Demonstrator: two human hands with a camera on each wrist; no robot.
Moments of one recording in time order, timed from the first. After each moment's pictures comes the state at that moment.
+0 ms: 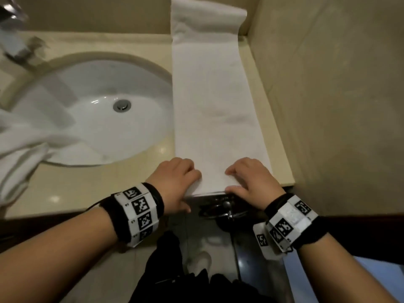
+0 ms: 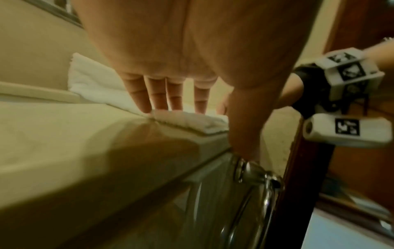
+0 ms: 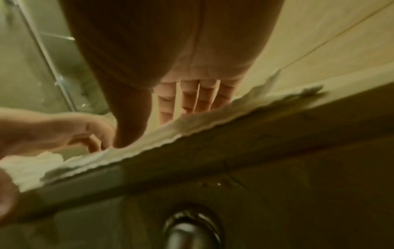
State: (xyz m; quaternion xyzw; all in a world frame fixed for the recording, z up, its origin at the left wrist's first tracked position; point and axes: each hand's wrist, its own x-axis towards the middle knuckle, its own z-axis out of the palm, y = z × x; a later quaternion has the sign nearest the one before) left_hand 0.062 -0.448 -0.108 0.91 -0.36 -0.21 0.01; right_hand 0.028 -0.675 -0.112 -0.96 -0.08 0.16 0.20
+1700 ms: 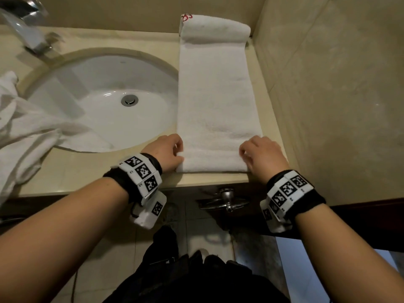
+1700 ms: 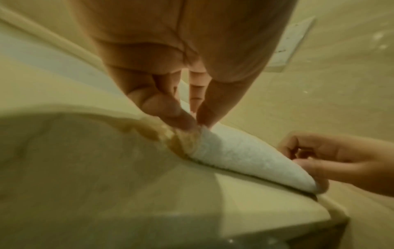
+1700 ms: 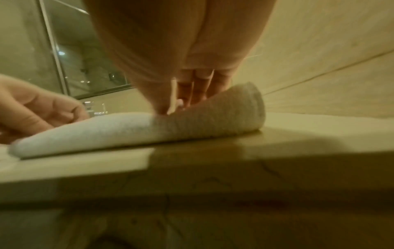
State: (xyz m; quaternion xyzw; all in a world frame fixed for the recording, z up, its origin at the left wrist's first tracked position) left_hand 0.095 -0.439 -0.112 0.94 -0.09 -0.22 0.25; right_hand 0.051 -0.691 -0.105 -0.99 -0.08 0.05 0.05
